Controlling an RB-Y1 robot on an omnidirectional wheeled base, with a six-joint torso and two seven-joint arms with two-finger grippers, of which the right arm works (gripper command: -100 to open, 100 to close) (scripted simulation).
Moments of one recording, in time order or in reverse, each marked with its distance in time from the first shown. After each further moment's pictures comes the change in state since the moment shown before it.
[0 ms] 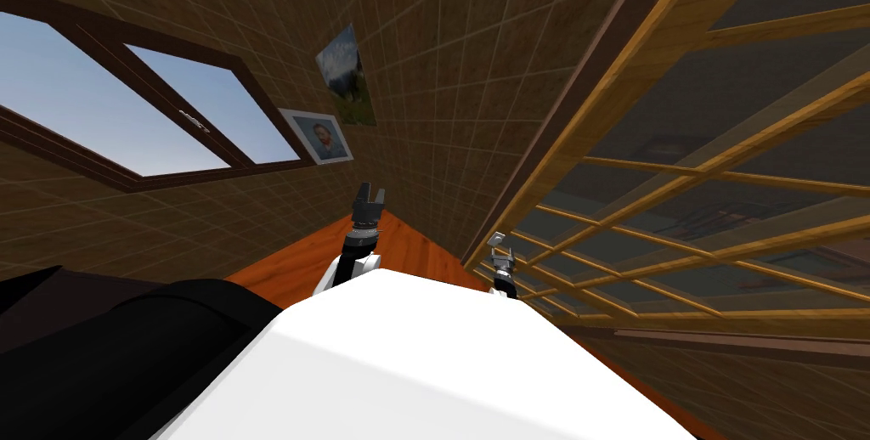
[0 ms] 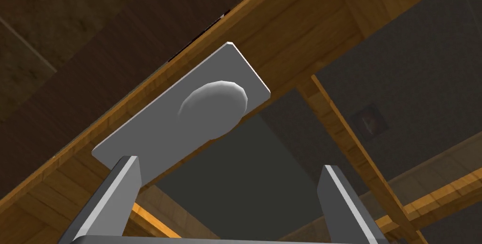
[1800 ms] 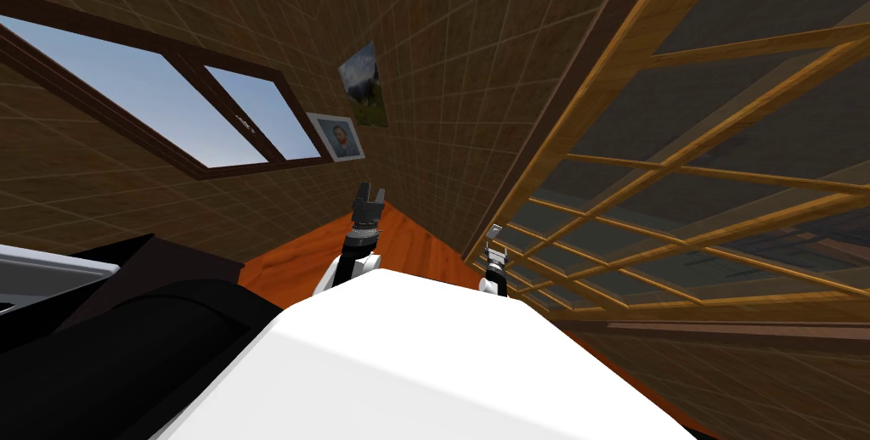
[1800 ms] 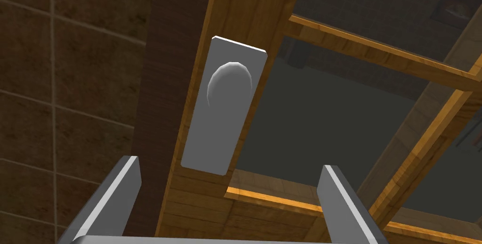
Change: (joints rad) arm -0.056 0.058 0.054 0.000 -0.173 0.031 -0.450
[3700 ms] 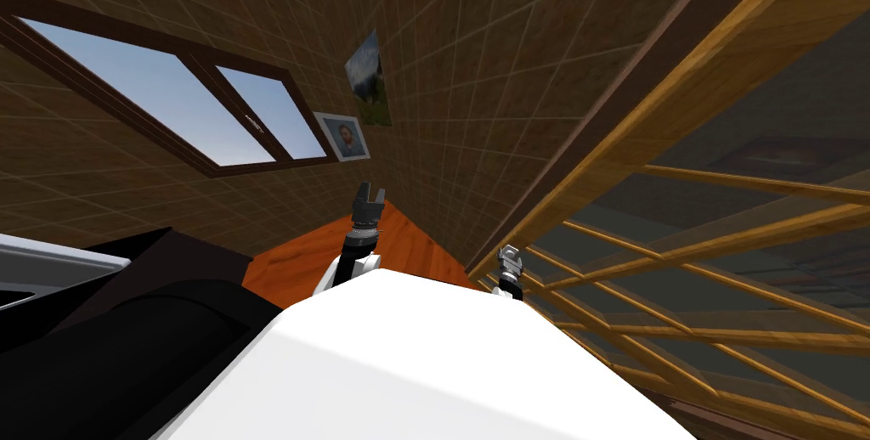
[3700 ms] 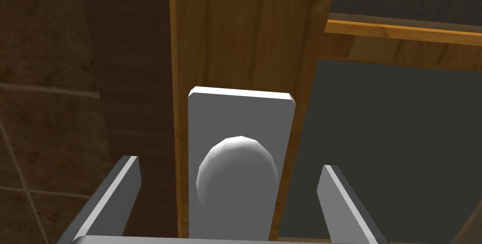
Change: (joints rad) arm 0.058 -0.102 0.004 -0.002 -0.066 0.000 -0.283
